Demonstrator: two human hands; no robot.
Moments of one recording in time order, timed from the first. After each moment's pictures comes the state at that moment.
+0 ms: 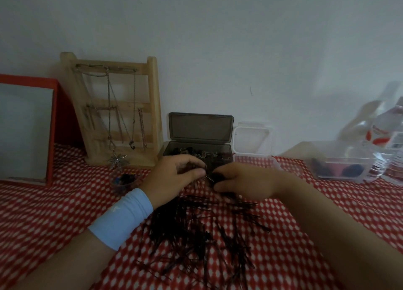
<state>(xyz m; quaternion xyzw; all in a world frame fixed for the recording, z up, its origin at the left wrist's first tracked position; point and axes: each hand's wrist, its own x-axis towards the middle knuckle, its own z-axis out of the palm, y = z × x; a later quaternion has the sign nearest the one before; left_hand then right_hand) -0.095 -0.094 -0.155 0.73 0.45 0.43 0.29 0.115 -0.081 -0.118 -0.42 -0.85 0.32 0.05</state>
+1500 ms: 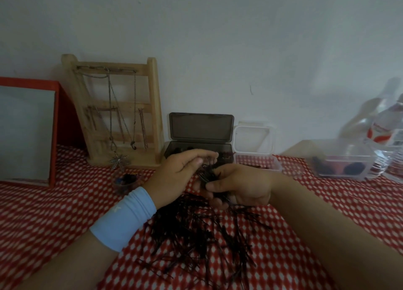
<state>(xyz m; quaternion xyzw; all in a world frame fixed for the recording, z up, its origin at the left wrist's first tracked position) -0.088 -0.104 -0.143 0.76 0.38 0.44 0.30 0.106 -0.079 -0.143 -0.27 -0.65 0.70 0.14</state>
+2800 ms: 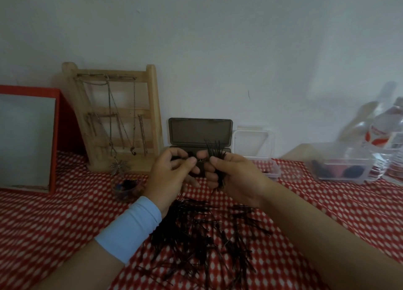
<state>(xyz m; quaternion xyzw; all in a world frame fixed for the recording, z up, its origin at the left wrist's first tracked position) -0.078 -0.105 -0.146 0.52 0.46 0.58 0.41 0.088 -0.081 -0.141 -0.24 -0.52 0.71 0.42</state>
